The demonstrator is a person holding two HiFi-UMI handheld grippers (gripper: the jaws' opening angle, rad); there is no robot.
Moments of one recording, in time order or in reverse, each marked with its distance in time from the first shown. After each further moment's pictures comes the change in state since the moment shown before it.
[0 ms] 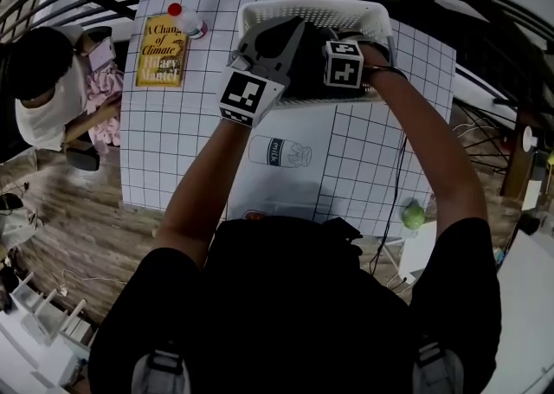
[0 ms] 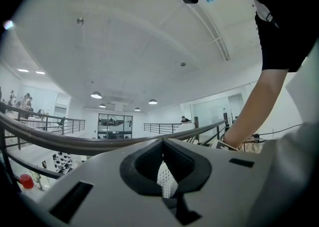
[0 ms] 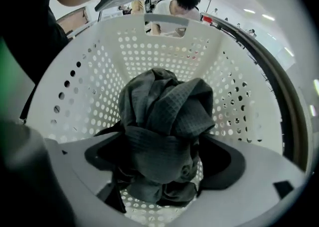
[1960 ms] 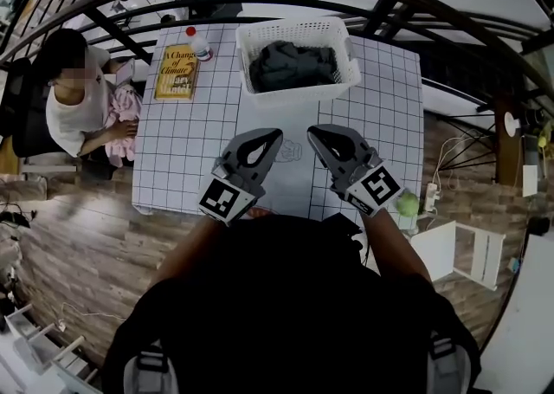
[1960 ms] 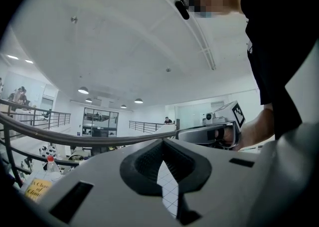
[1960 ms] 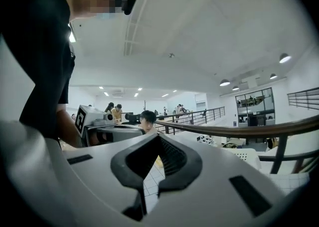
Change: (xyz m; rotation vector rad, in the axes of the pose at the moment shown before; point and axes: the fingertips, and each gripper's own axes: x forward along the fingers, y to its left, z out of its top) left arm -0.224 -0.210 0.081 -0.045 0.037 -0.174; right arm -0.325 0.243 0.120 0.648 -1.227 -0.558
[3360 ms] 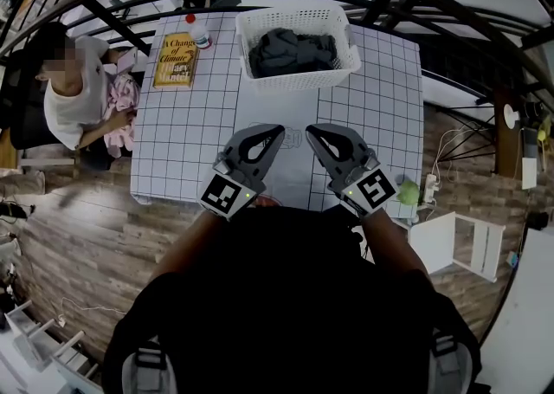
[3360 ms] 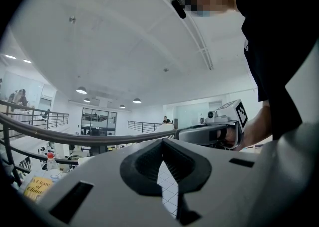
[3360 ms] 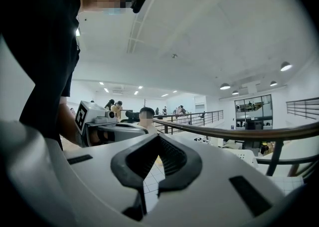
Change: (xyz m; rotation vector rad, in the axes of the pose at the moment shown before) left arm -0.014 -0.021 -0.008 0.004 -0.001 -0.015; right arm -0.011 0.031 -0.004 -0.036 0.006 -0.017
